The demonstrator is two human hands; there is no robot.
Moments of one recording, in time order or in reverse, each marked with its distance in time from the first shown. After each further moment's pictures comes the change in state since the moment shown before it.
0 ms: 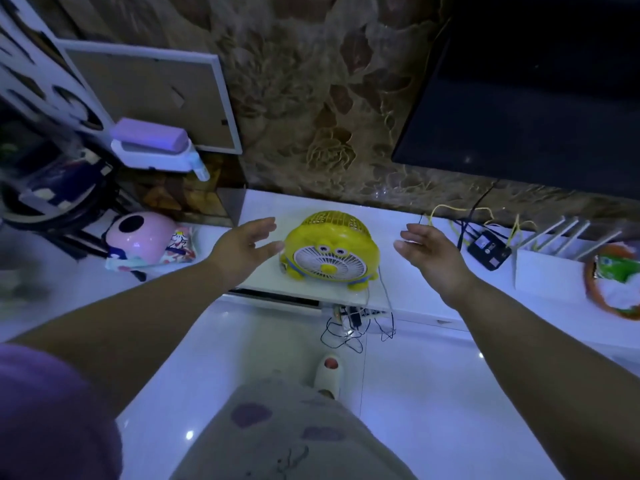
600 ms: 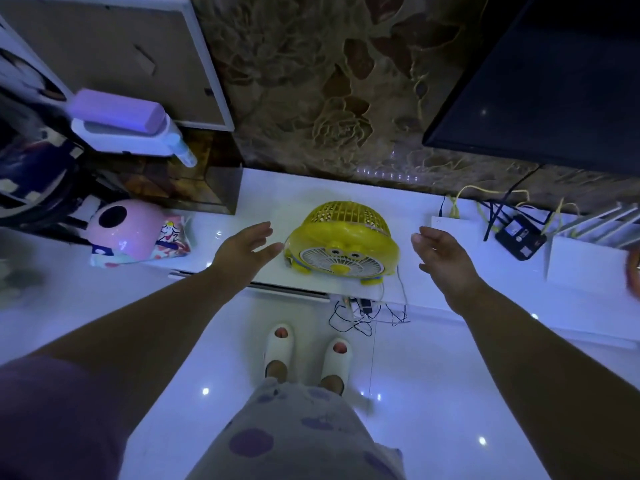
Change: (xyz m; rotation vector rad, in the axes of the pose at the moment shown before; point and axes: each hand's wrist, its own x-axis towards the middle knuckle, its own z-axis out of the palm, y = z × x) left_hand 0.072 -0.050 0.008 -0.058 -0.039 -0.227; right_hand 0.078 0.042 0.024 -0.007 0.099 0.166
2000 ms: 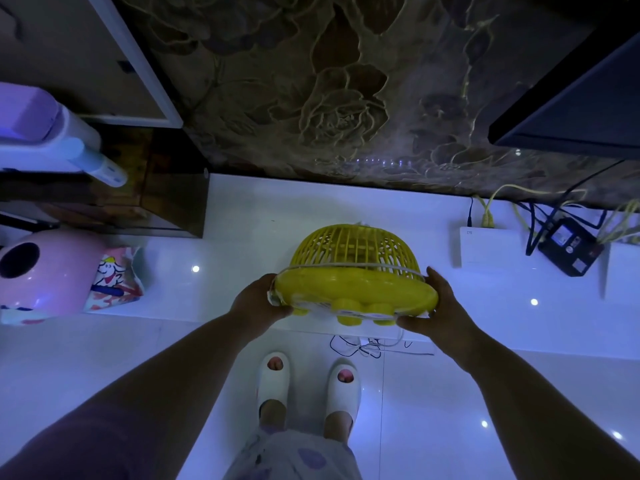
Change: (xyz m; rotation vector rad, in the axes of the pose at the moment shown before) left_hand 0.147 -0.108 0.062 0.421 -0.190 -0.090; right_hand 0.105 0.101 0.047 -0.039 -0.159 0.106
